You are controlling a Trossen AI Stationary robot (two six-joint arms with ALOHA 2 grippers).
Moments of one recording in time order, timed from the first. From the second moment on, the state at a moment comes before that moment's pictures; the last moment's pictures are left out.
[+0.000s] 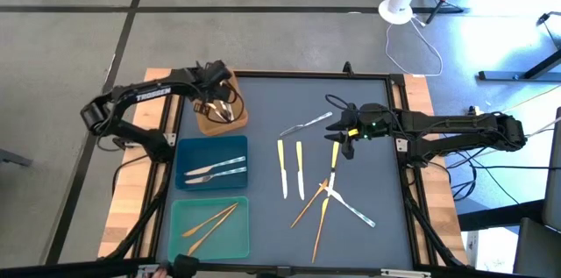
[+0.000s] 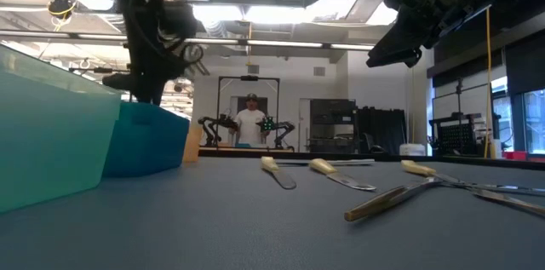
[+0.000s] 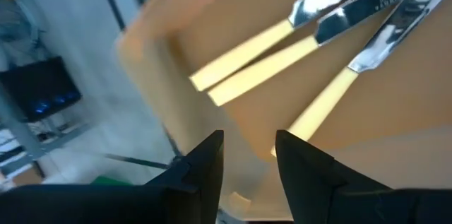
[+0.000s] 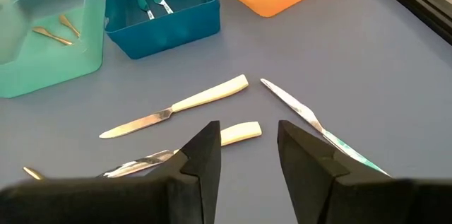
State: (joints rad) left arm 0.69 1.35 0.90 -0.75 -0.45 1.00; right arm -0.13 0.98 0.61 -0.18 -0.04 0.15
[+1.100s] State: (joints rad) left arm 0.08 1.12 0.90 -0.73 -0.32 0.23; right arm -0.13 0.98 0.61 -0.18 -0.02 0.15
